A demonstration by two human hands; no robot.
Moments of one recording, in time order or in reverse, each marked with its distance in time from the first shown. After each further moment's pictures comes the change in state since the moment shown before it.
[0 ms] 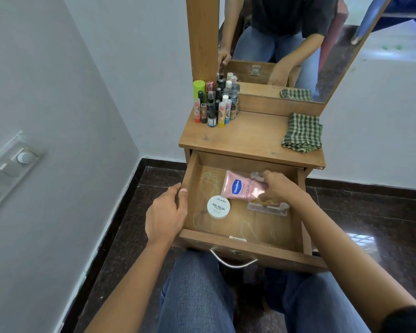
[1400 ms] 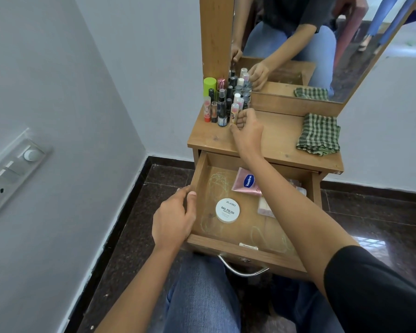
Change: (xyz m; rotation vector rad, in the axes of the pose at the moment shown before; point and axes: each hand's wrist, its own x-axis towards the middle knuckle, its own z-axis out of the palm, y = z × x) left_hand 0.001 -0.001 0.000 -0.008 -0.010 0.026; right_hand 0.102 -0.108 -0.032 0.825 0.835 -0.235
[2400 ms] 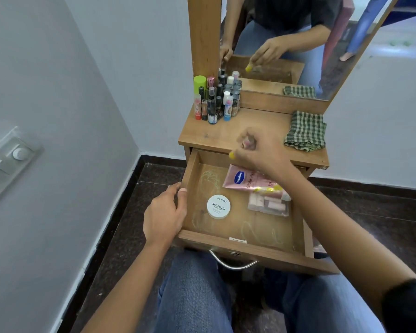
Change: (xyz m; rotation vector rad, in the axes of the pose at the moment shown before) left_hand -0.003 0.005 -0.003 -0.001 -0.011 -0.044; right_hand -0.052 -0.036 -0.104 -0.233 -0.459 0.021
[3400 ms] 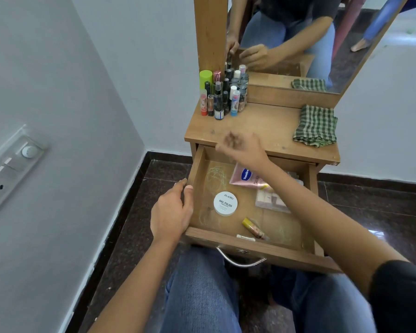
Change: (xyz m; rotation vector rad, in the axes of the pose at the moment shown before) left_hand 0.002 -0.003 0.003 0.011 0.008 0.013; right_hand 0.028 0.013 0.055 0.257 -0.048 -0.247
